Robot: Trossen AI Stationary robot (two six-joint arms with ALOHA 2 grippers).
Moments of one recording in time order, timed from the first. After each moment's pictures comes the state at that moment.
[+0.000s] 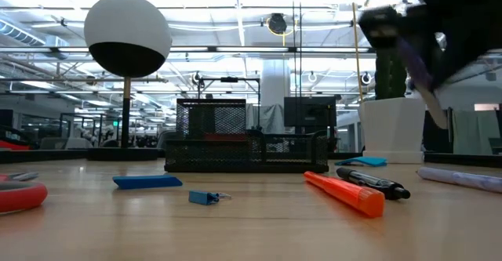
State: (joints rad) left arm -0.58 0.88 1.06 0.12 -0.95 0.36; right arm 0.46 1.36 0.83 -0.45 0.11 -0.21
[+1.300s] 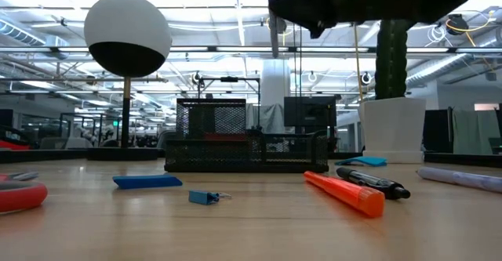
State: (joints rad) left arm -0.58 0.88 1.06 0.13 -0.89 0.28; right arm -0.01 1.38 0.61 0.78 0.02 -0.09
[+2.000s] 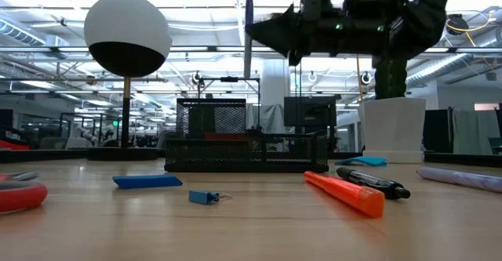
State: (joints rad) left arm -0.58 0.98 1.06 0.12 -0.89 0.30; right arm -0.07 1.70 0.63 1.16 -0.03 0.01
